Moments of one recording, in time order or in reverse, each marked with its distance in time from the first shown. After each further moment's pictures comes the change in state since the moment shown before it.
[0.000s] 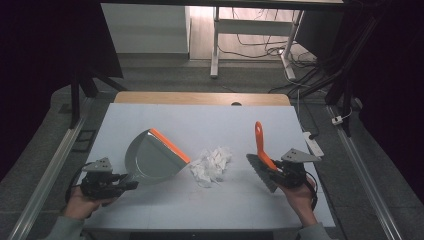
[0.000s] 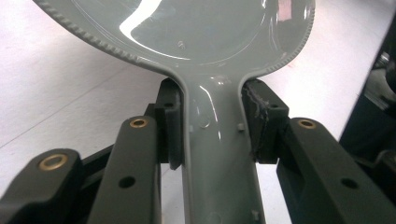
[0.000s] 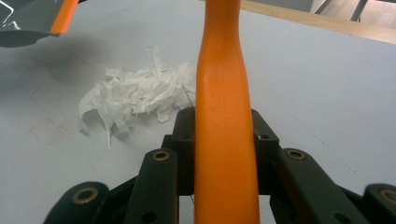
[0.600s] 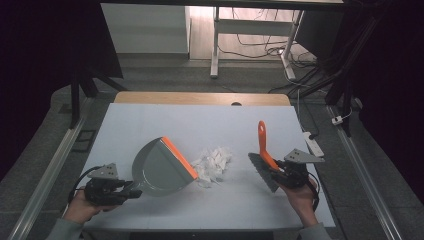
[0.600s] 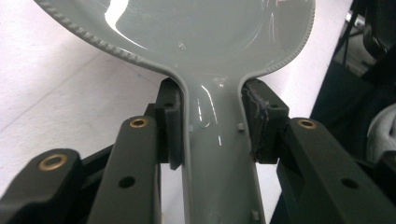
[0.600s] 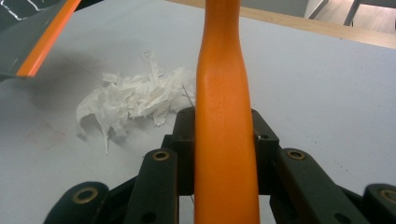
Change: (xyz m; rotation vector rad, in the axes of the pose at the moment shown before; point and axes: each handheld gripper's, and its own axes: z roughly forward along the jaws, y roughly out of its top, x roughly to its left) left arm -0.016 0.002 0.005 0.076 -0.070 0.120; right arm -0.002 -0.001 -0.005 -0.021 -0.012 0.011
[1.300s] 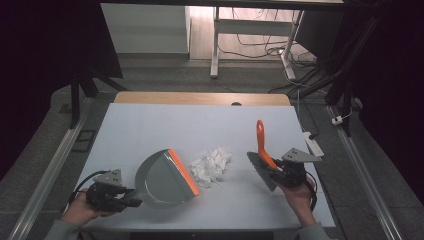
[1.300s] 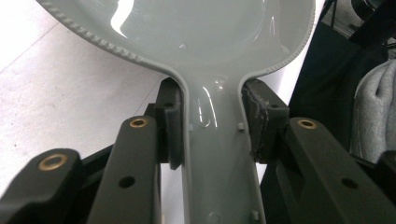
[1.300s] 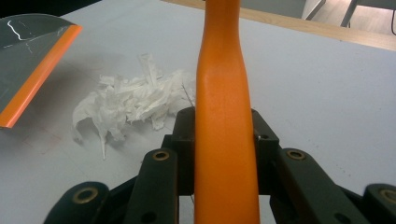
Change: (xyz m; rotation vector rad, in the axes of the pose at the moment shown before) left arm -0.002 -0.005 0.007 0.103 -0.064 0.035; right arm 0.003 0.002 0.006 -0.001 -0.011 -0.003
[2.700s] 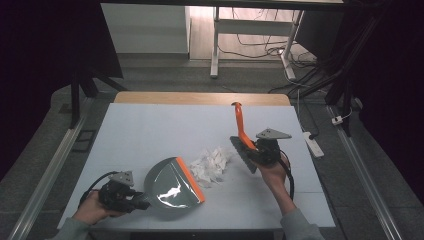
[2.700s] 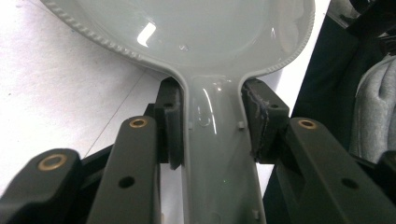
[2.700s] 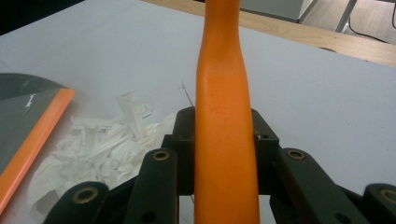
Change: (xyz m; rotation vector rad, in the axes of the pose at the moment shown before) left arm 0.004 0.007 0.028 0.064 -0.063 -0.039; right arm 0.006 0.043 0.075 0.041 -0.030 0.010
